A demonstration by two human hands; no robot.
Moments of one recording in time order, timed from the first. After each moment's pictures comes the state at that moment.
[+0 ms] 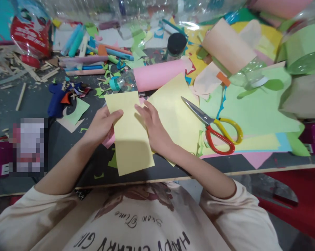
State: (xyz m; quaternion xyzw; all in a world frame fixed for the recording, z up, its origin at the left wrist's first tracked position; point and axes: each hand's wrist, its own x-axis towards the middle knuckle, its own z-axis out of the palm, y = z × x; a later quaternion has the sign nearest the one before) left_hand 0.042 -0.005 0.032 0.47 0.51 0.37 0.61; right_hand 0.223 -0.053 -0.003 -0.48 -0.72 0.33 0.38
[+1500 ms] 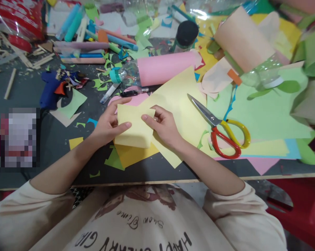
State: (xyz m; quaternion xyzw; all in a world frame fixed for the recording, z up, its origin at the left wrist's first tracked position) left_hand 0.040 -0.022 0.023 0.56 0.40 0.34 0.65; right_hand 0.228 -0.037 0.015 -0.48 -0.44 0.61 0.46
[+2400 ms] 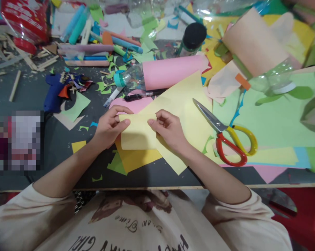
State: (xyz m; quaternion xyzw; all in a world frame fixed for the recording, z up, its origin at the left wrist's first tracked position) left_hand 0.035 -0.020 0.013 0.55 0.44 0.36 0.61; right_hand 0.234 -0.036 0.012 -0.51 -0.42 0.60 0.45
